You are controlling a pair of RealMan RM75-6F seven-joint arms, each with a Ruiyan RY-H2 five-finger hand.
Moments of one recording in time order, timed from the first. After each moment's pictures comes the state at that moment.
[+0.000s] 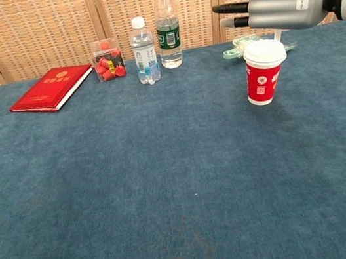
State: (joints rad) left arm -0.24 -1.07 -0.07 -1.70 1.27 1.23 0.07; right arm 0.87 -1.35 0.13 -1.28 -1.52 0.97 -1.32
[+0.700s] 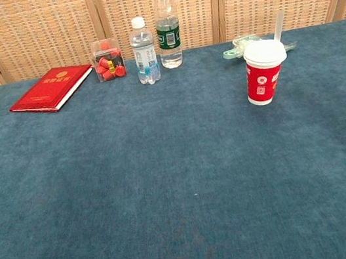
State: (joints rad) left arm -0.22 -1.10 -0.05 -1.67 1.40 1.30 0.04; right arm 0.45 -1.21 0.14 -1.53 -1.41 1.41 -0.23
